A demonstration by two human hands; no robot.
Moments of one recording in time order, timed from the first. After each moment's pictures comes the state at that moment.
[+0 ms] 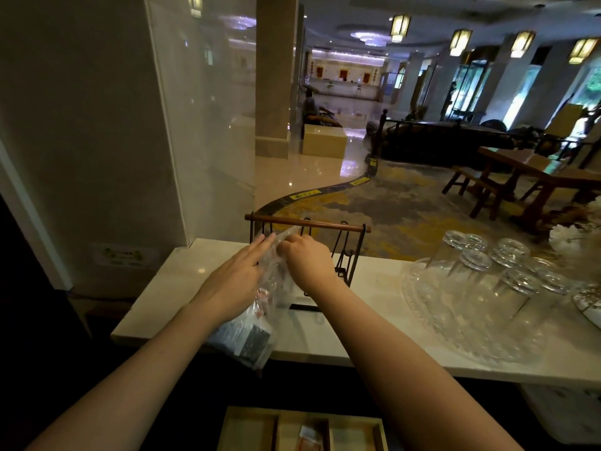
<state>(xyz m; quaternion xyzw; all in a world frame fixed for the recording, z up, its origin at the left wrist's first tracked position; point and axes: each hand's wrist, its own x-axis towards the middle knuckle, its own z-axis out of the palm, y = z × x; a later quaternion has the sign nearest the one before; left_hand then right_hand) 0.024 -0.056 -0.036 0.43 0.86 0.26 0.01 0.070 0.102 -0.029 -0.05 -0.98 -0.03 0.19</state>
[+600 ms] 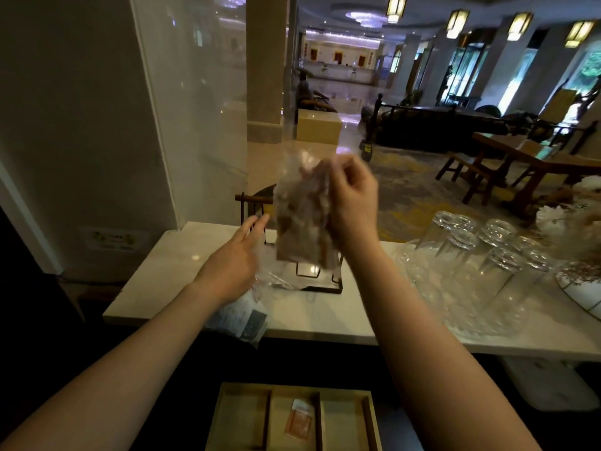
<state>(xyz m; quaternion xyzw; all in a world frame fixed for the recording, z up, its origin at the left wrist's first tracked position) 0.018 -0.045 -0.054 0.46 0.87 0.16 -0.07 0.135 0.101 0.058 -0.07 -0.70 0.54 0.46</state>
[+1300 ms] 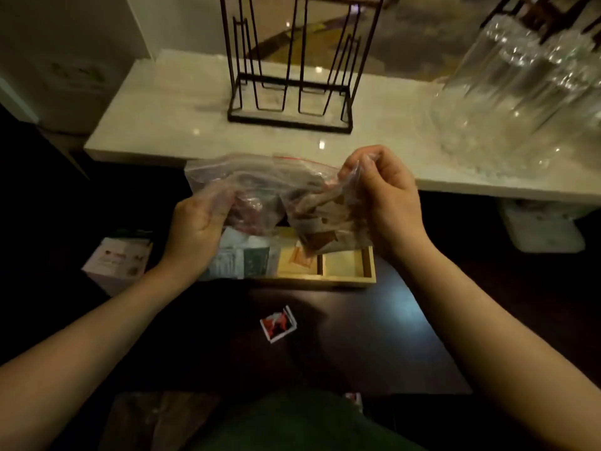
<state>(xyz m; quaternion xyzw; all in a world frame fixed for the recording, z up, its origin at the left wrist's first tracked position) 0.168 -0.147 -0.142 0.34 0.81 0.48 -0.02 0.293 0.056 -0.086 -0.15 -0.67 0.68 0.24</state>
